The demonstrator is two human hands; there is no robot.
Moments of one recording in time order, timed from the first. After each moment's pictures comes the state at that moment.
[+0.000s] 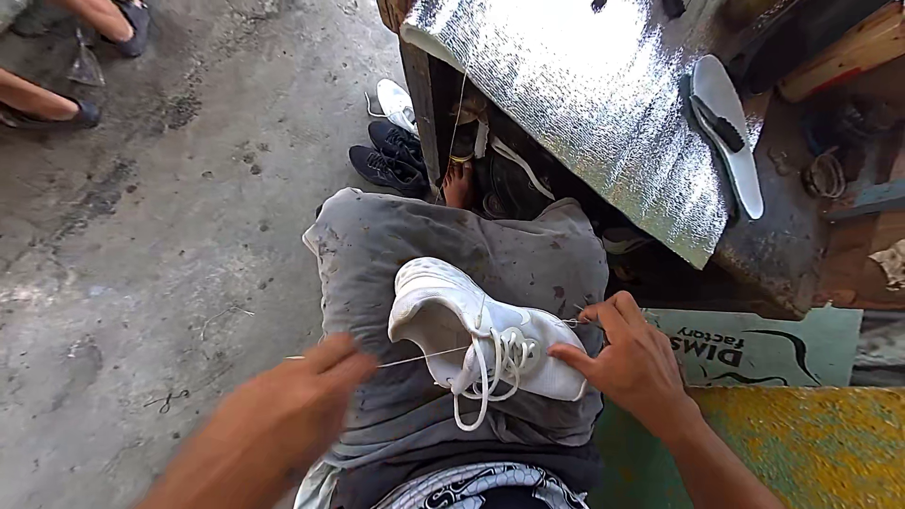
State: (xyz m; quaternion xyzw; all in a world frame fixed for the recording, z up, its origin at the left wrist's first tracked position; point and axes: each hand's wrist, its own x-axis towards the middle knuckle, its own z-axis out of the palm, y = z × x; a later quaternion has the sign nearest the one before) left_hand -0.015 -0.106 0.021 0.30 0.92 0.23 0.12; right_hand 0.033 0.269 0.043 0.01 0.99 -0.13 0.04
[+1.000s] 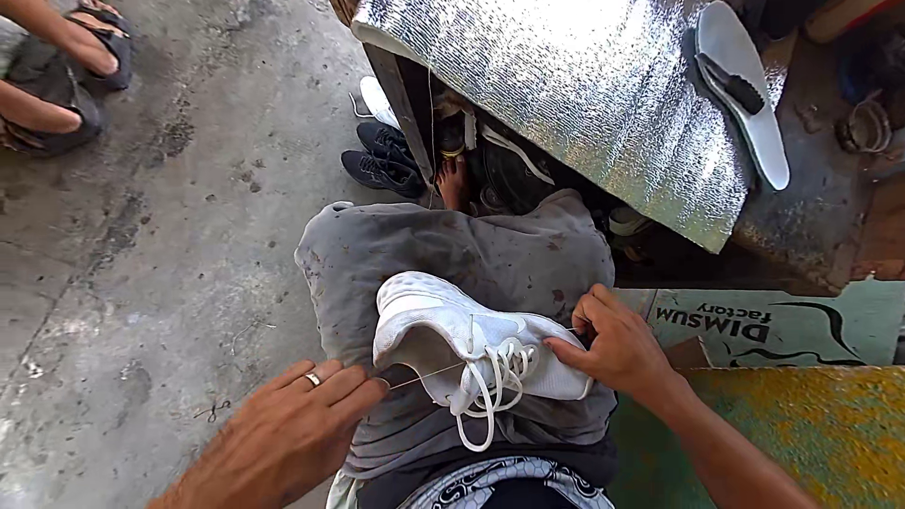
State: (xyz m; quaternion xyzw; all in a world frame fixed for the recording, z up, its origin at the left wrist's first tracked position) left_hand -0.039 -0.100 0.022 0.47 0.87 0.16 0.08; right_hand 0.018 0.274 0.018 0.04 0.96 -0.25 0.14
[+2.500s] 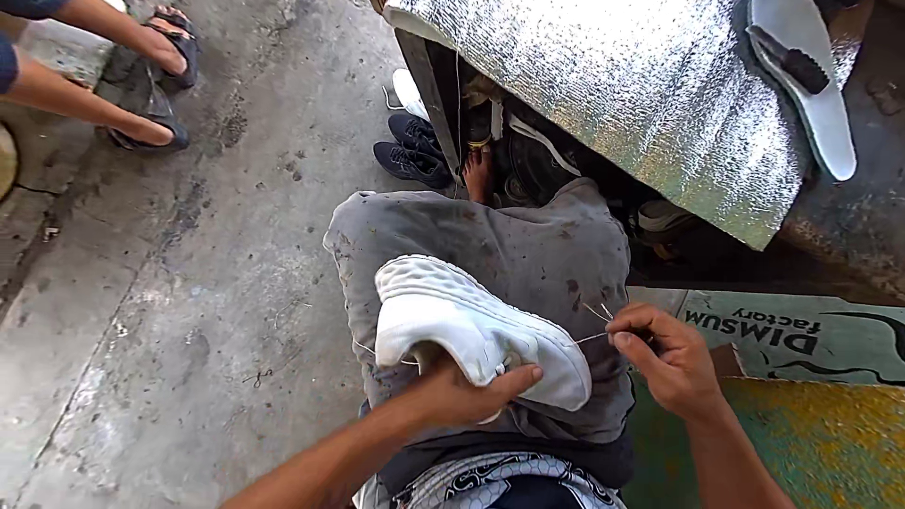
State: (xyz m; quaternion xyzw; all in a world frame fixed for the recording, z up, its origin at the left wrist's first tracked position) left_hand -0.016 0.016 -0.007 0.15 0.71 0.58 0.37; right_hand 0.046 0.298 0.005 0.00 0.79 -0.62 0.02
